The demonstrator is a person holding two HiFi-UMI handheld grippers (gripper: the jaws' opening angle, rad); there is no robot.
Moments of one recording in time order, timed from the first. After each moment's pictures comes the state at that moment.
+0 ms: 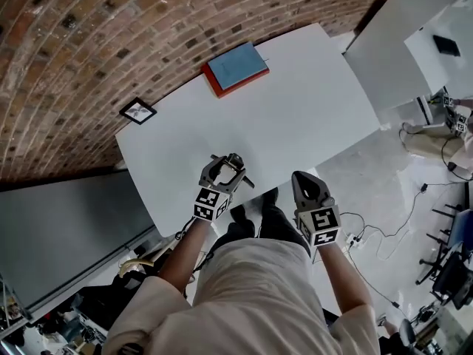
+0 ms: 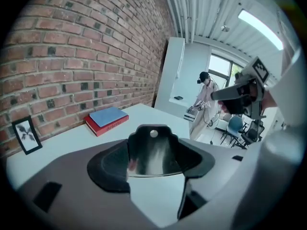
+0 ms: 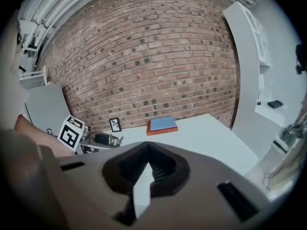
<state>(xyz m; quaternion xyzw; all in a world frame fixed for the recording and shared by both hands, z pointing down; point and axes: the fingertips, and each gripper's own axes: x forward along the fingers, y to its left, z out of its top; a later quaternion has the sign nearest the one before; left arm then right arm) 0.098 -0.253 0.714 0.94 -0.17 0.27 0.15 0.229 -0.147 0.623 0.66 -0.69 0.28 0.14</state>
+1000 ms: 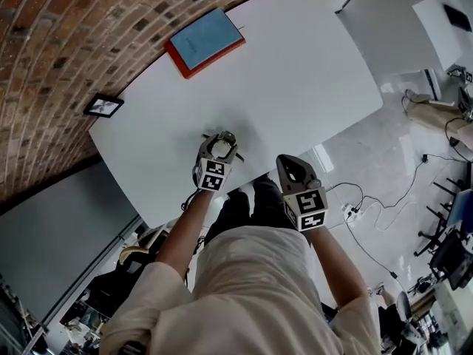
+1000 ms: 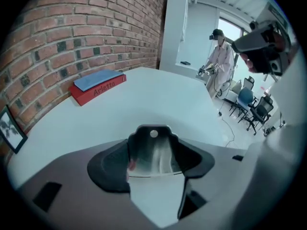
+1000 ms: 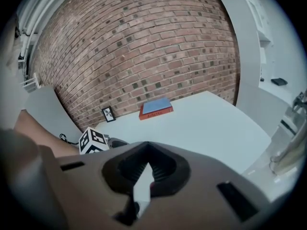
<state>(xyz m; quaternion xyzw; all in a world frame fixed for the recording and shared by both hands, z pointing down) 0.147 -0.266 0.903 0.87 -0.17 0.44 0.12 0.273 -0.167 0.731 0.63 -0.67 0.36 0.14</state>
